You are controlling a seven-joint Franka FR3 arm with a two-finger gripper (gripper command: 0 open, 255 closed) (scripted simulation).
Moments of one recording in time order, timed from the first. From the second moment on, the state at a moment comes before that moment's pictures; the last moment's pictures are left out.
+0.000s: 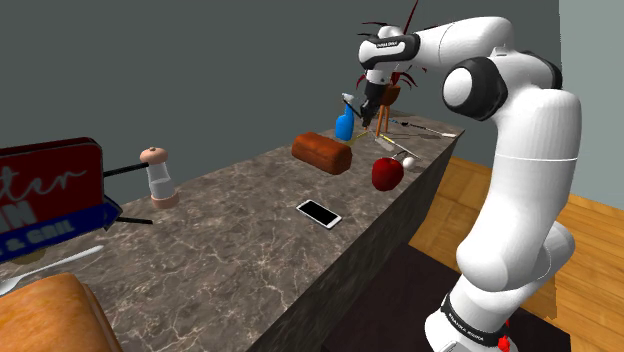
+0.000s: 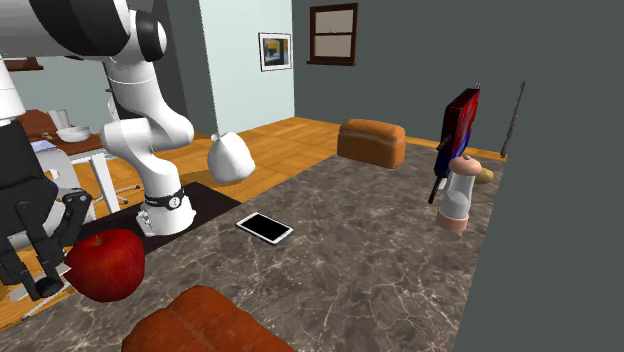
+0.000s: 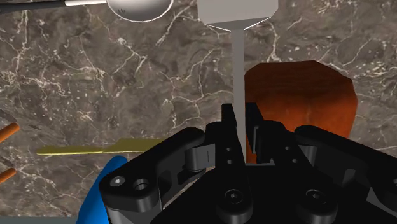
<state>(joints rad) -0.46 0.31 -0.17 -1.43 0.09 1.79 -0.64</state>
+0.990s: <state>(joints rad) -0.45 0.33 -0.16 -1.61 0.10 1.98 -0.65</state>
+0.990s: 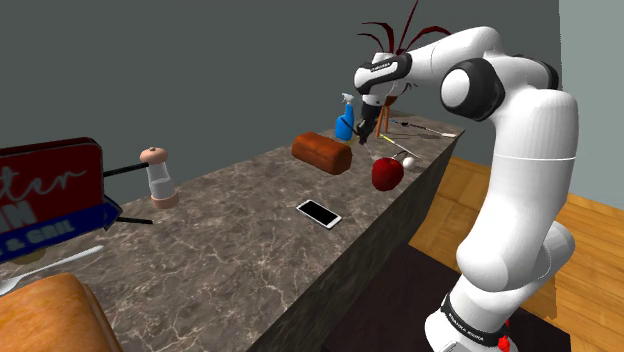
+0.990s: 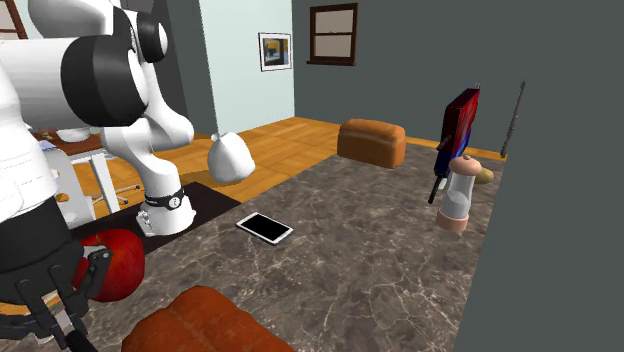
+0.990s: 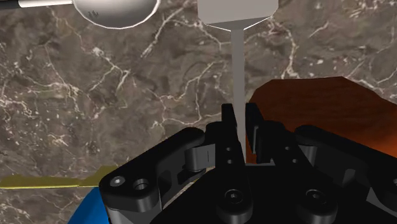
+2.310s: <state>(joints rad) -0.46 0.40 -0.15 -1.74 0.12 2.19 -0.67</state>
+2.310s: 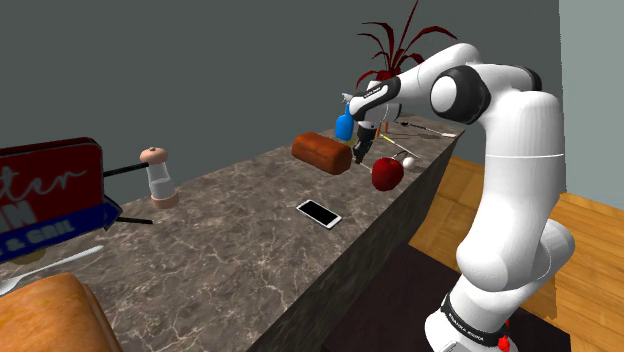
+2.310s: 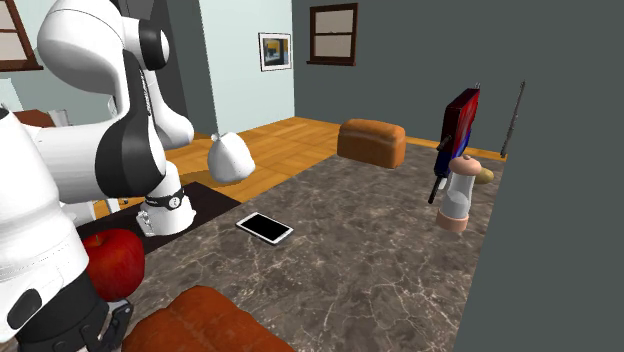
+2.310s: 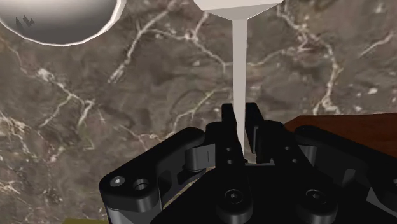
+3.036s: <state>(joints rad) -0.45 0.40 -0.15 -1.74 0.12 2.18 -0.67</state>
